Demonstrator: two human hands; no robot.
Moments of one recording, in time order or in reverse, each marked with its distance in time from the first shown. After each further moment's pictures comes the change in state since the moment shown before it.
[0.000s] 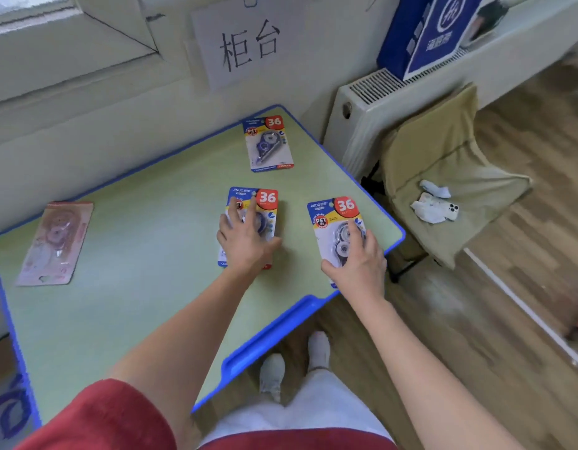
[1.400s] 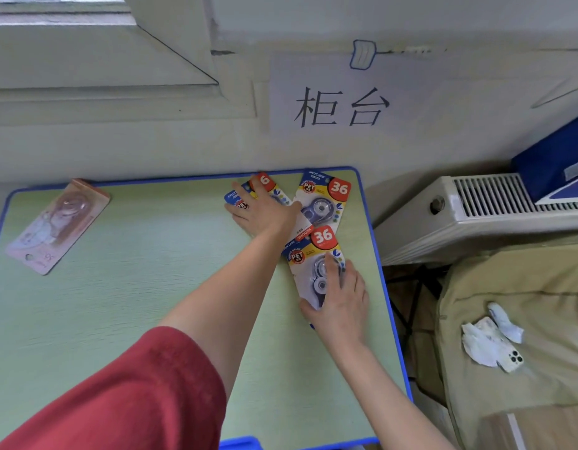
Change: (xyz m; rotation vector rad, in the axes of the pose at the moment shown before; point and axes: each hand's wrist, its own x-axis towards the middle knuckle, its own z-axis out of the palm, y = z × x) left_hand 0.208 0.066 -0.008 -0.132 0.158 -0.752; right_hand 0.176 -0.058 0.033 -0.148 -0.373 -0.478
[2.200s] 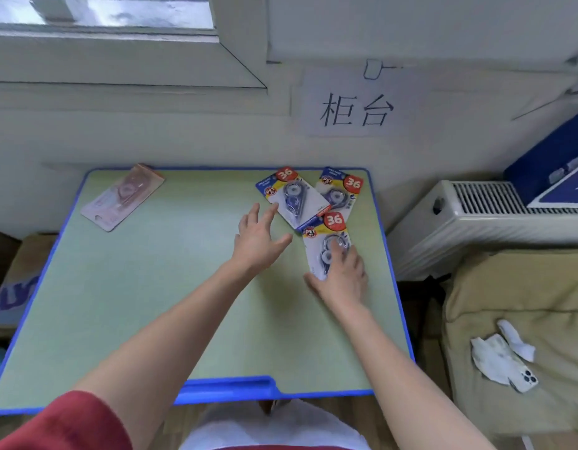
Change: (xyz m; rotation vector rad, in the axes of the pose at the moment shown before) left_hand -0.090 -0.109 -0.061 0.015 -0.099 0.407; right_hand -0.024 -0.018 -0.002 -0.017 -0.016 0.028
